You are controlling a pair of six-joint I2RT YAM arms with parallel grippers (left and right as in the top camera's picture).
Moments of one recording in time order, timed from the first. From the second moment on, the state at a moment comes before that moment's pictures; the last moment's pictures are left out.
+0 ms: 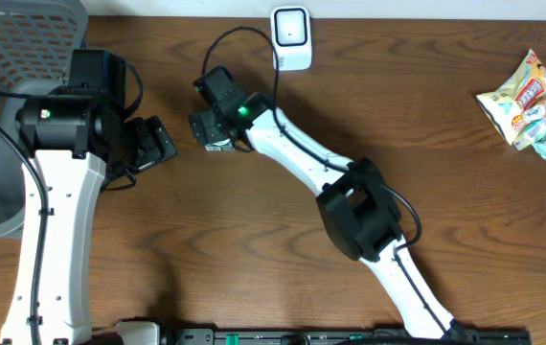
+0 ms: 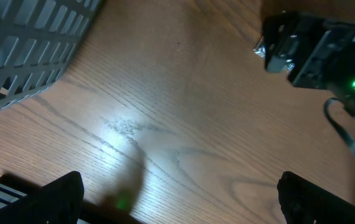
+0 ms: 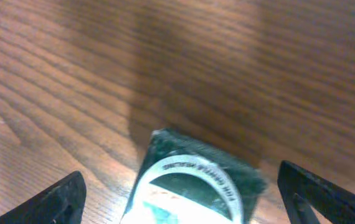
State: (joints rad) left arm -0.02 1.47 1.61 -1.48 -0.06 -0.52; right arm 0.76 2.50 2.15 -0.65 0.04 0.41
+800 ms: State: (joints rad) left arm -0.02 1.47 1.61 -1.48 -0.06 -0.52; right arm 0.76 2.50 2.16 -0.99 0.25 0.40
